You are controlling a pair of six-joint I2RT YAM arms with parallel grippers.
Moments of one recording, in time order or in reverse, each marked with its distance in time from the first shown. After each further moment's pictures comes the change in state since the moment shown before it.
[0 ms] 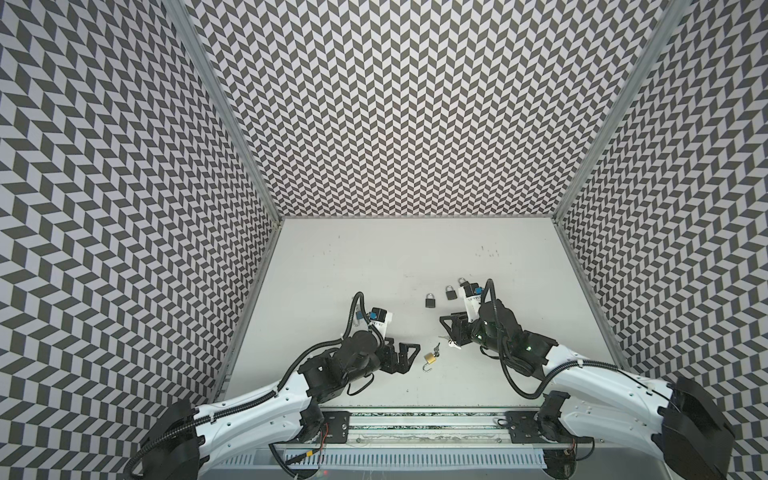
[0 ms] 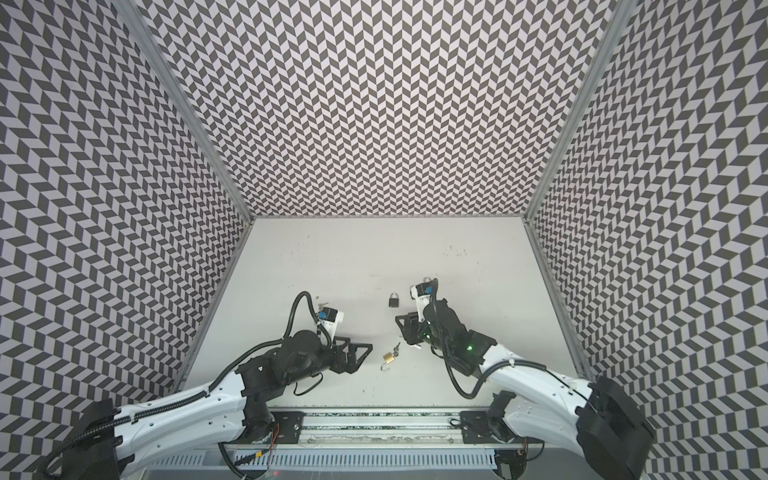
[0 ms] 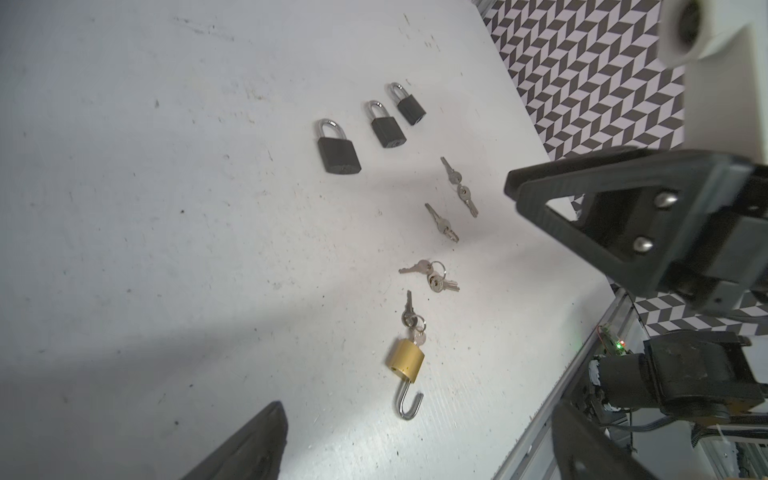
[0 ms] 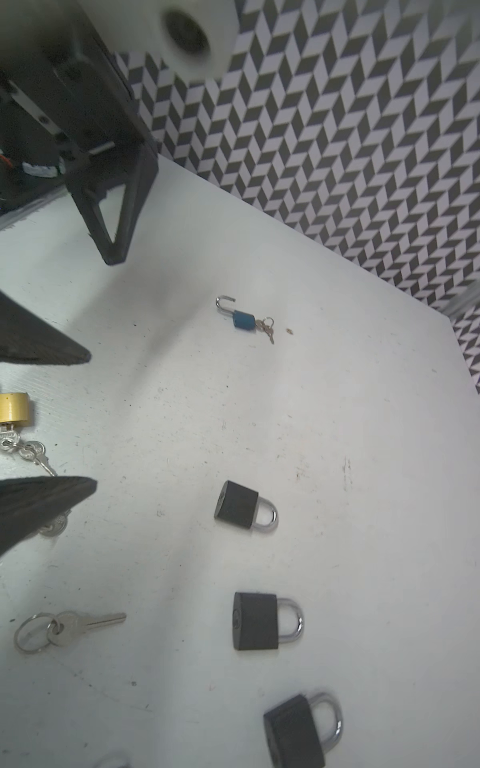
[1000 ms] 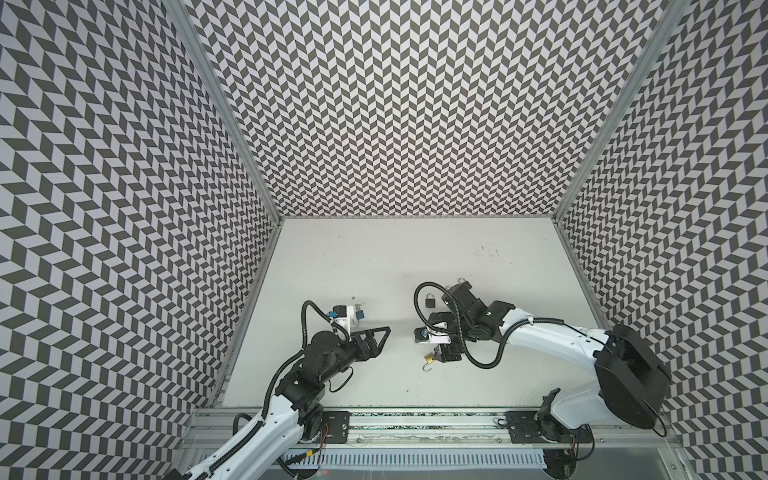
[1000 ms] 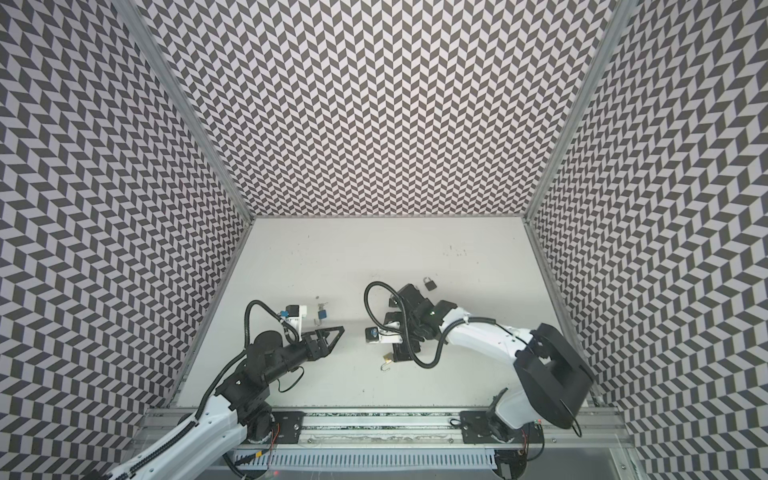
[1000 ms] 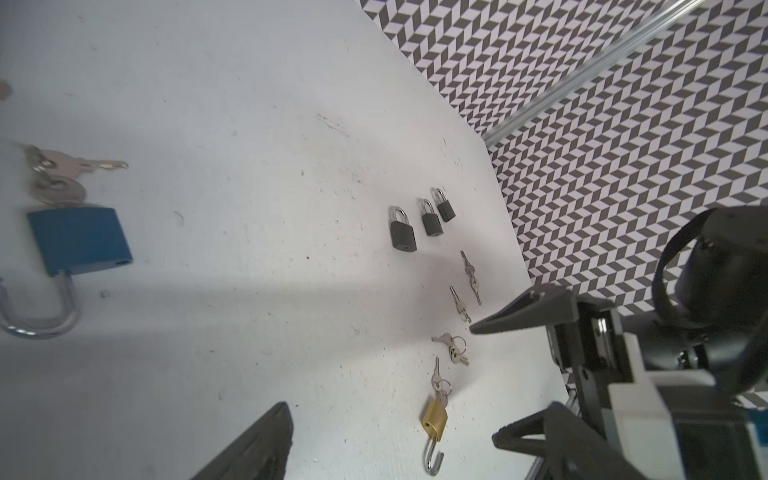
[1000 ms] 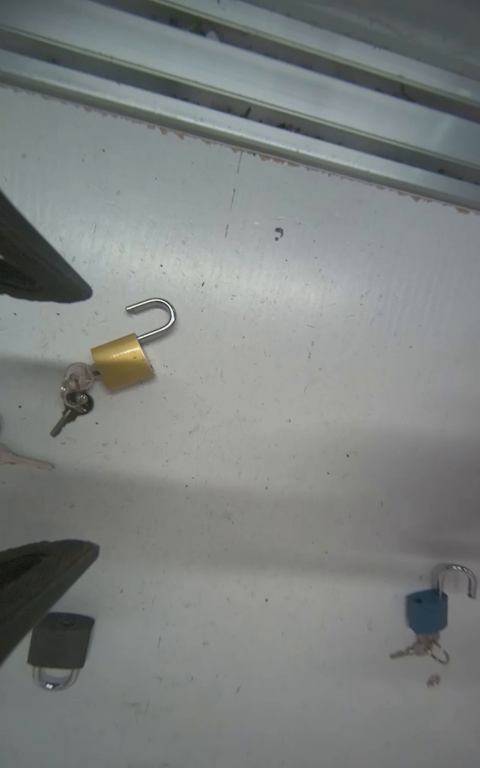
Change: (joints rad) left arm 0.463 -0.286 -0.213 0.114 0.307 -0.092; right arm 0.000 0.459 0.353 -0.470 -0.374 -1.469
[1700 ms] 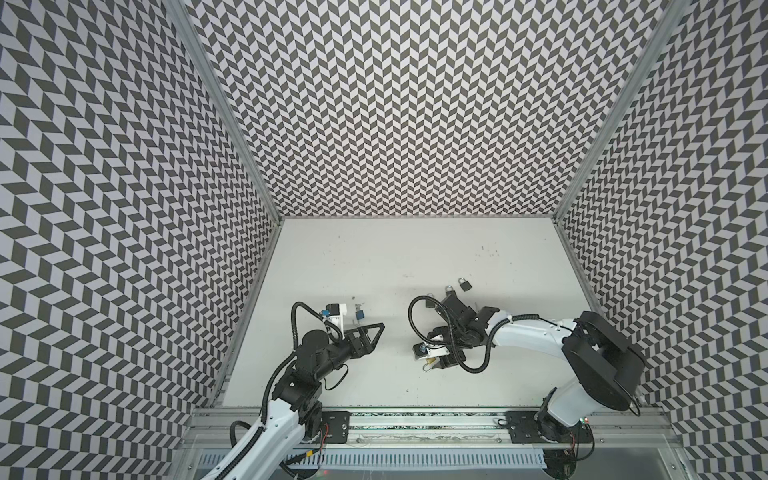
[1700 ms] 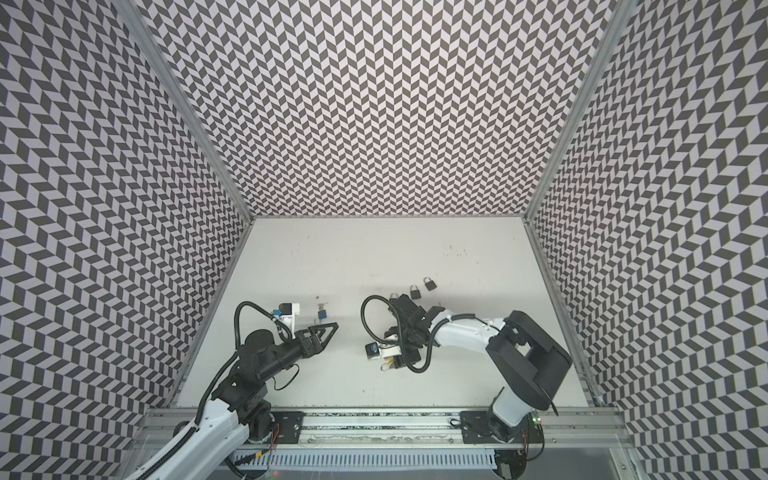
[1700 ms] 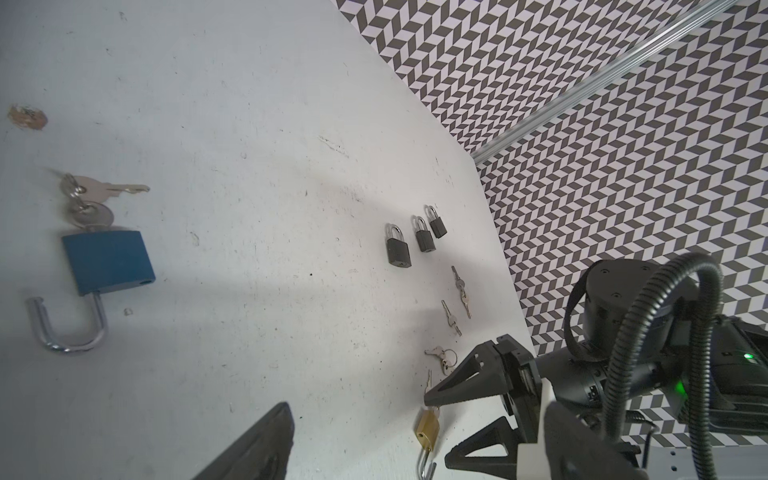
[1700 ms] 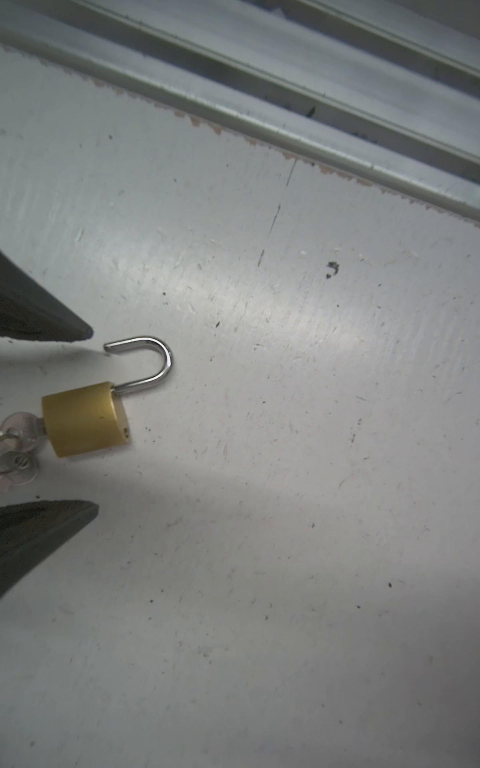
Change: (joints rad) left arm 0.105 -0.030 -0.013 0.001 0.109 0.001; right arm 0.023 0.110 -0.054 0.070 -0.036 -0.094
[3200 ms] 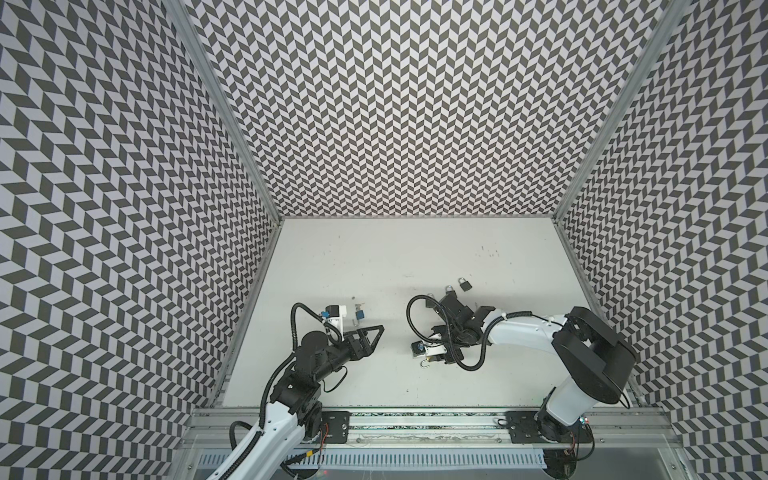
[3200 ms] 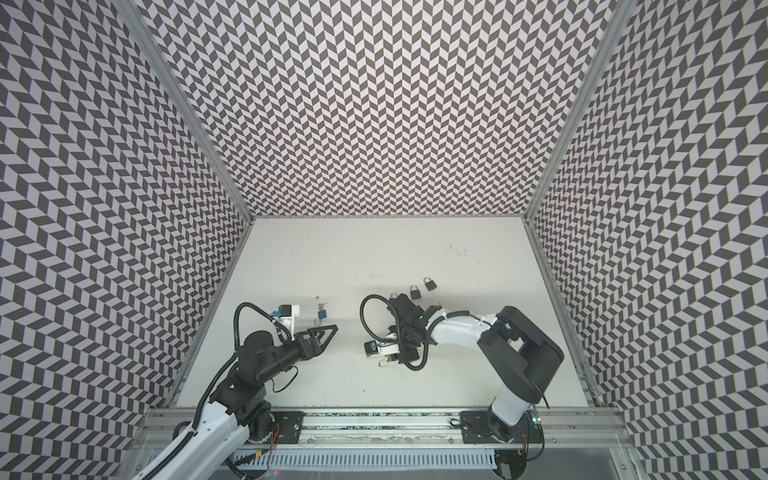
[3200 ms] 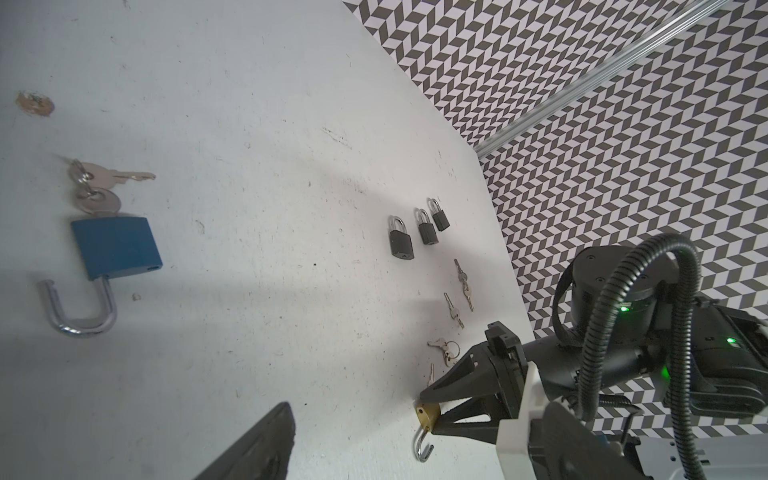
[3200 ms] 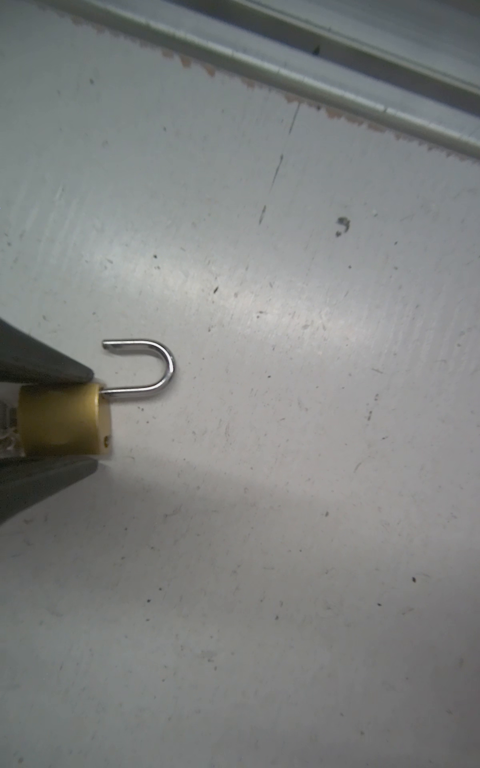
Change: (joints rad) left arm 0.000 -0.046 0.002 -0.063 0.005 0.008; right arm -0.020 0.043 0.012 0.032 0.016 0.011
